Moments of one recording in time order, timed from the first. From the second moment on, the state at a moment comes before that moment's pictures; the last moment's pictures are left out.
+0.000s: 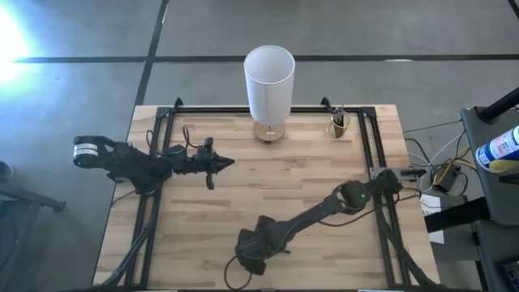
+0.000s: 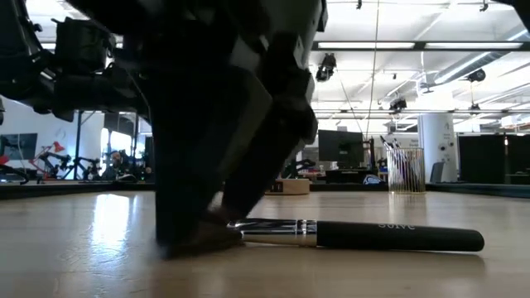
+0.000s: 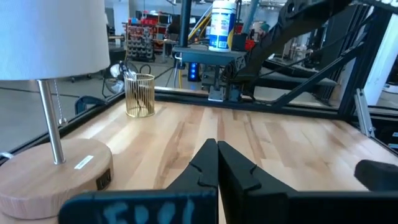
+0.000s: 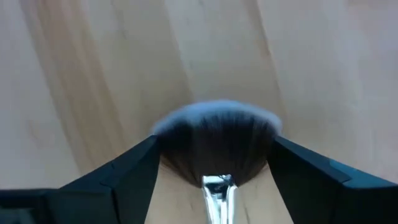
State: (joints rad) left arm 0.23 1.31 0.12 1.25 0.14 -0.08; right arm 0.45 2.48 2.14 -0.94 0.11 0.75
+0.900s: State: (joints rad) left arm 0.24 1.31 0.17 1.23 0.14 -0.03; right arm 0.39 2.44 2.19 -1.19 0.20 0.65
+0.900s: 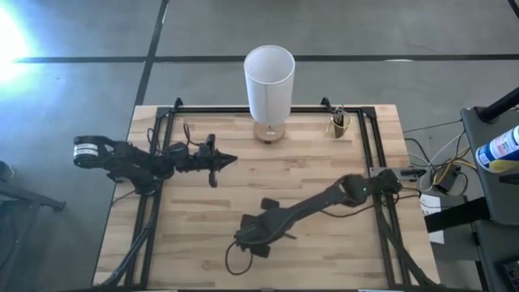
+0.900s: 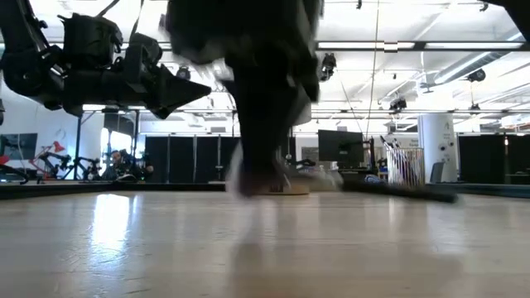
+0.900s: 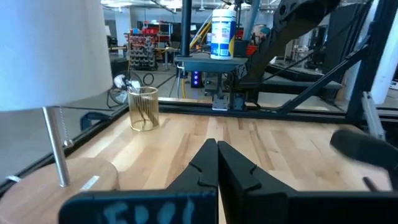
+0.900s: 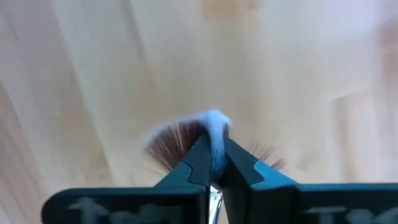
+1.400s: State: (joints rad) left arm 0.38 1.31 0.18 1.23 0.26 -0.02; right arm 0.24 1.96 1.64 -0.81 0.32 0.32
